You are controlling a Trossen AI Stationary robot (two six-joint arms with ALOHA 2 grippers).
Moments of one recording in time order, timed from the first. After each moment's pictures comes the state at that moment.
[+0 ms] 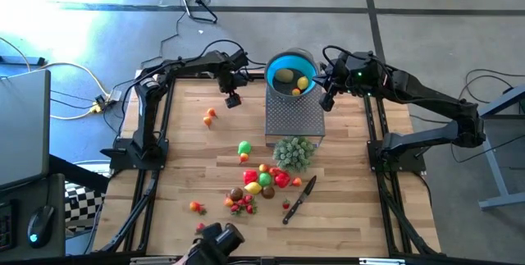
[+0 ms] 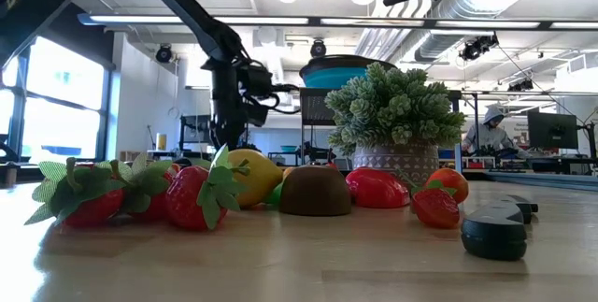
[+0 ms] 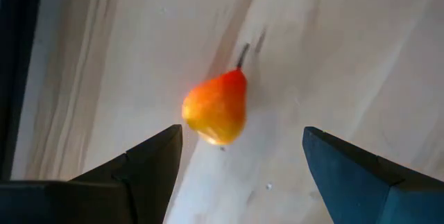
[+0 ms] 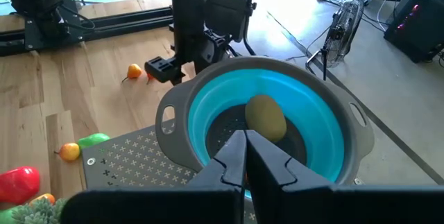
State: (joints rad) left arm 0.73 2.00 1.50 -0.90 0.09 0.36; right arm -0.38 1.12 1.24 -0.63 0.14 -0.02
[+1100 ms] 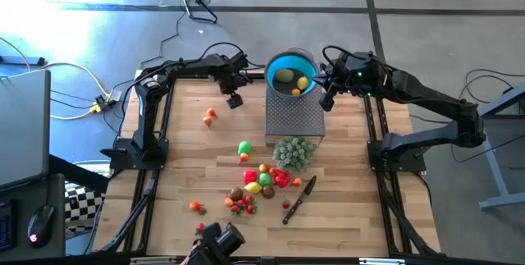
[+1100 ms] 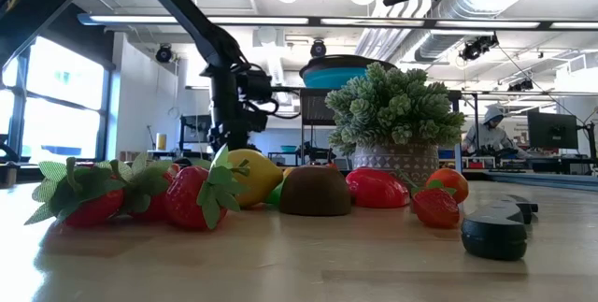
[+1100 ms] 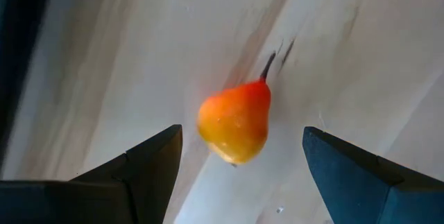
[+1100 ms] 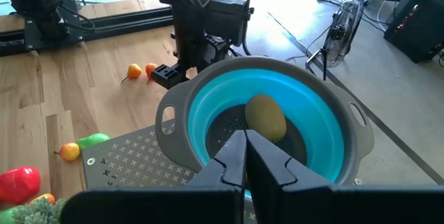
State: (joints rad) left arm 0.73 2.00 1.44 -0.81 0.05 0.28; right arm -0.38 1.12 1.24 -0.63 0.14 -0.02
